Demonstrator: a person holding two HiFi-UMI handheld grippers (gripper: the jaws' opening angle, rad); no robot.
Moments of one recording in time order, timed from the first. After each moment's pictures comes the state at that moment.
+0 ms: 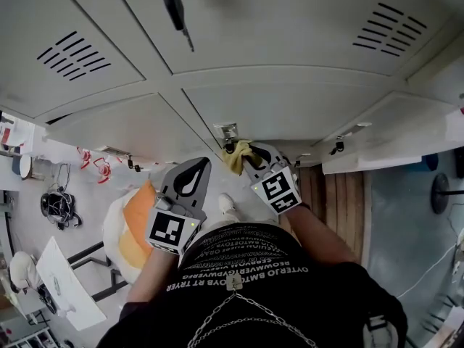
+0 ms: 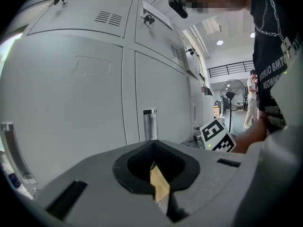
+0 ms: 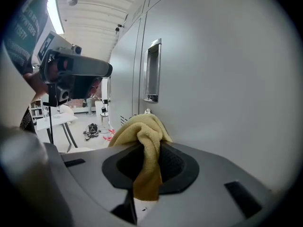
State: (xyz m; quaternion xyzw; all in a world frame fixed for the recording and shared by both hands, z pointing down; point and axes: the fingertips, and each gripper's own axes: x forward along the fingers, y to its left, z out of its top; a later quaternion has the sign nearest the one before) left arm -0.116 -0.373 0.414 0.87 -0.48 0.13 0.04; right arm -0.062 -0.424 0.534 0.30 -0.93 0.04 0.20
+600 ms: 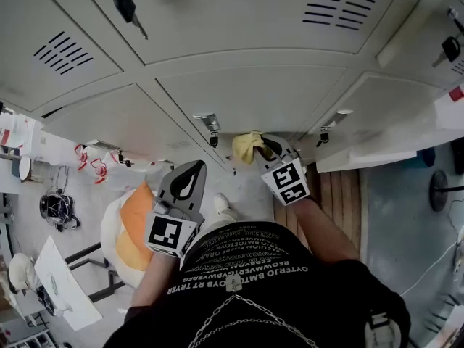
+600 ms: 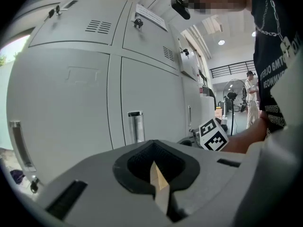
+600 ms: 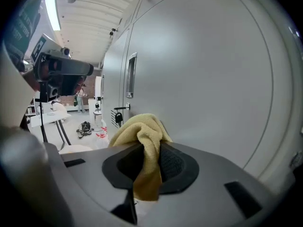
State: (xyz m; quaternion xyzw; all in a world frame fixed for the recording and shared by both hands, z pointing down) left arm -0.083 -0.350 0.407 0.86 -0.50 0.12 0.03; right arm 0.013 -0.433 0.537 0.34 -0.92 0.03 0.21
